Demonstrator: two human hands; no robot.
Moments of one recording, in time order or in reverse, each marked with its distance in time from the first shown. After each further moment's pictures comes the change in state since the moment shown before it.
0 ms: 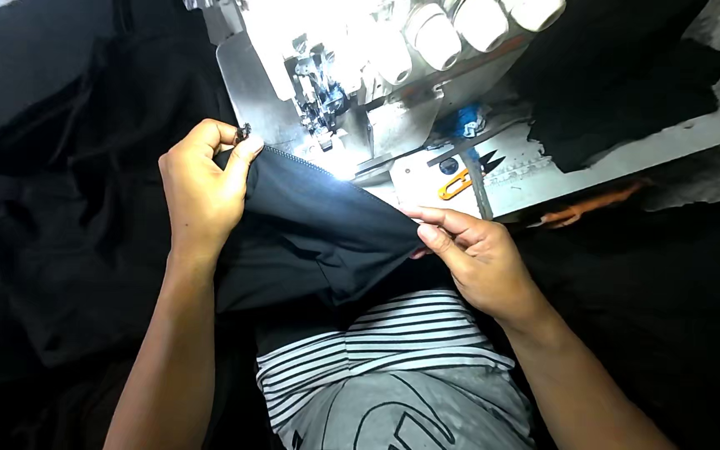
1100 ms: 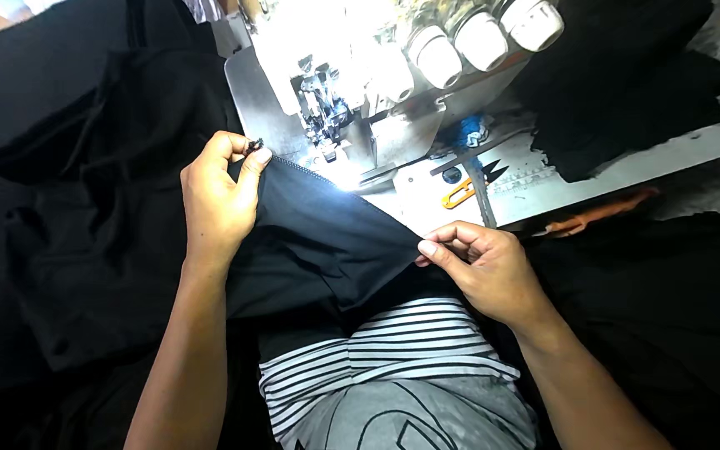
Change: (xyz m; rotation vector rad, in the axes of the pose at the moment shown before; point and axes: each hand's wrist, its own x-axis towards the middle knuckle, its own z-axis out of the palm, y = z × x) left_hand -0.002 -0.002 0.009 -0.078 -0.002 0.040; right_hand -0.003 0.011 -0.011 -0.163 0.050 0.031
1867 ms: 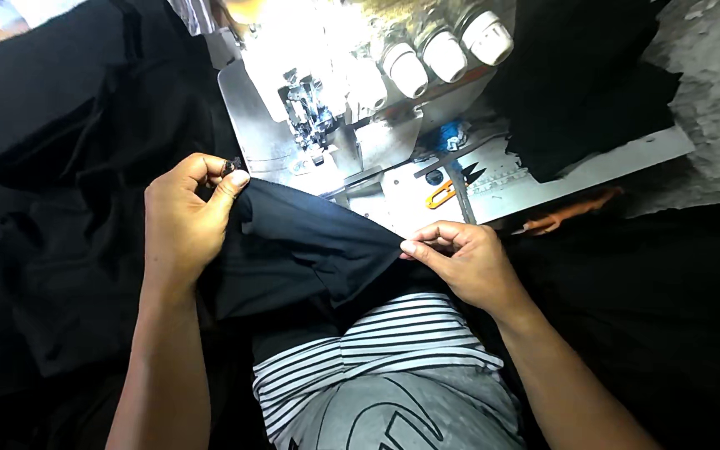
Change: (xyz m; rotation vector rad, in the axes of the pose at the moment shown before) left_hand -0.021 0.021 -0.040 0.056 -0.099 -0.034; right_hand 0.001 0.002 -0.006 -0.032 -0.006 0.018
